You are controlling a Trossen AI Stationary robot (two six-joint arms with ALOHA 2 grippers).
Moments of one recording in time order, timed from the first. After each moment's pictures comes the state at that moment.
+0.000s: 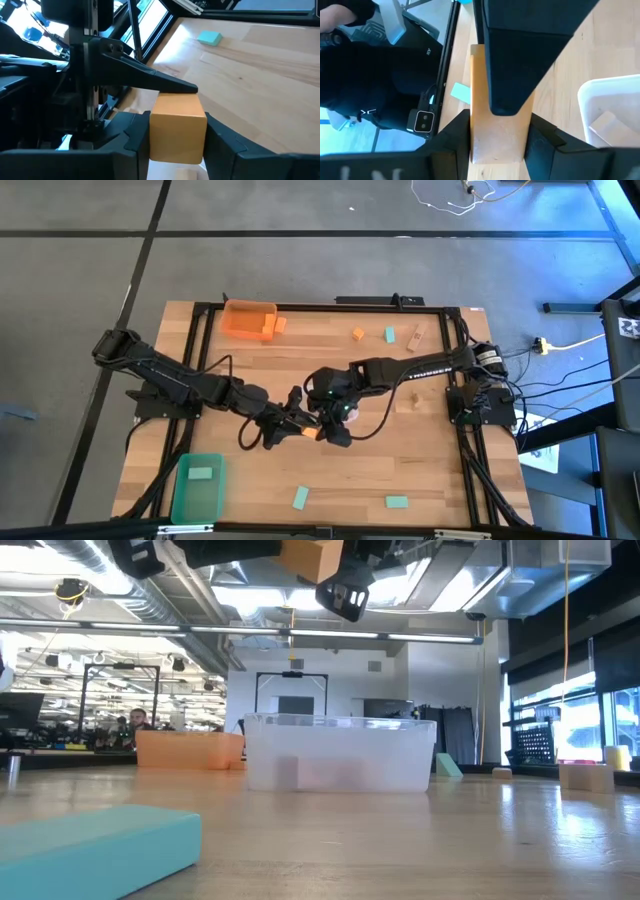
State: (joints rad) left arm -0.30 1.34 0.81 0.21 -0.09 0.78; right arm 0.12 1.86 1.58 -0.58 -0.46 0.28
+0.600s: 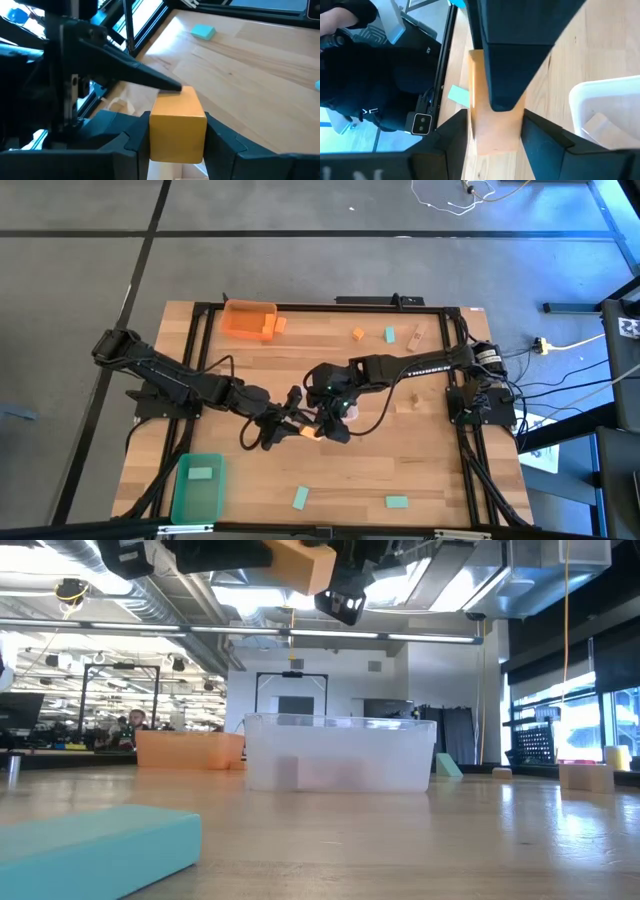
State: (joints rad) left arm -0.30 1.34 0.82 0.16 -0.09 0.72; right arm 0.09 1.87 1.58 -0.57 -0.48 0.28
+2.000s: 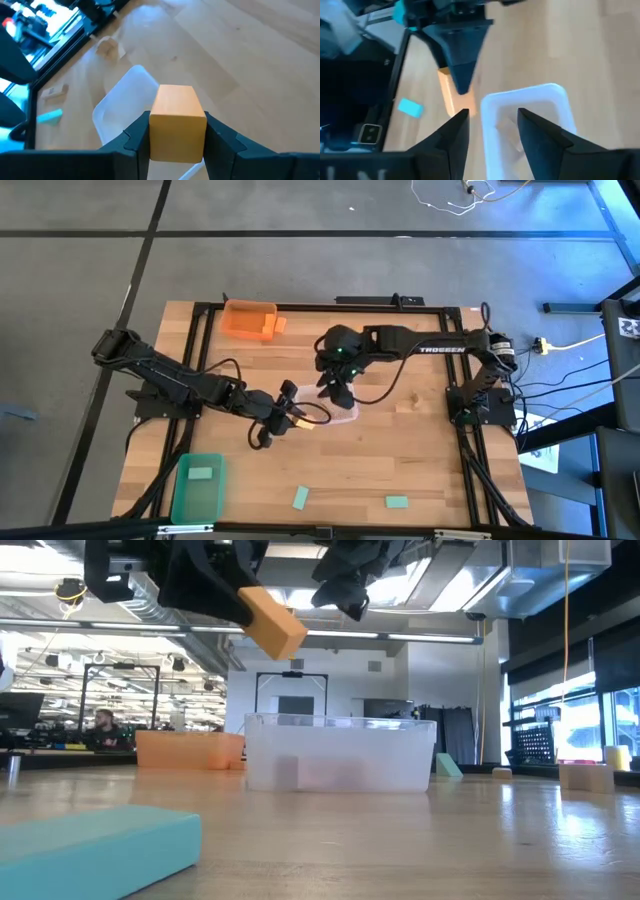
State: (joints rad) left arm -0.30 1.34 0.81 -0.04 -0.24 0.50; right arm -0.07 1.76 1.58 -0.67 -0.37 0.09
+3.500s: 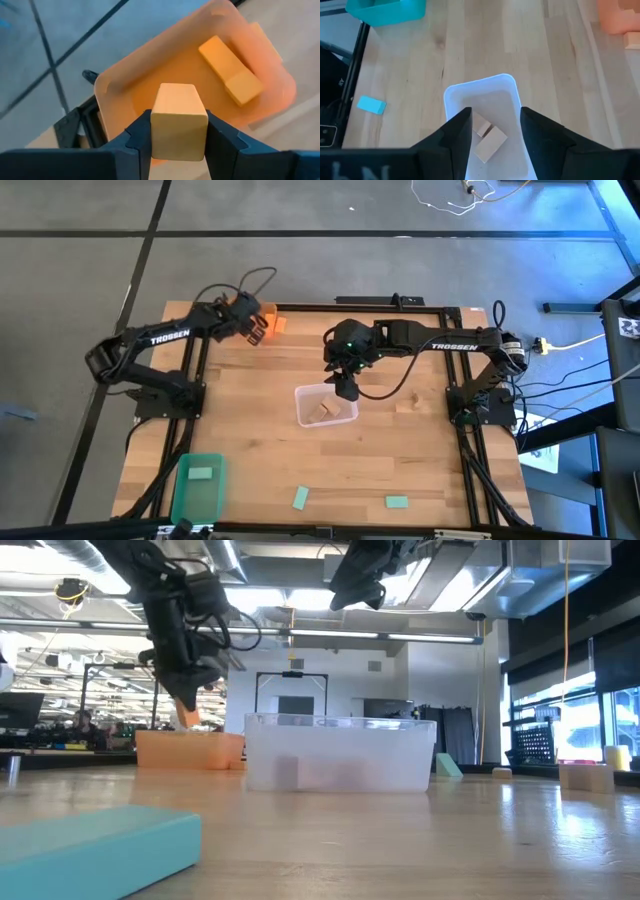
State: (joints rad) left arm 0.69 1.27 0.81 -0.51 -0.50 -0.11; right arm -0.08 1.69 1.58 -0.75 -0.18 0.05
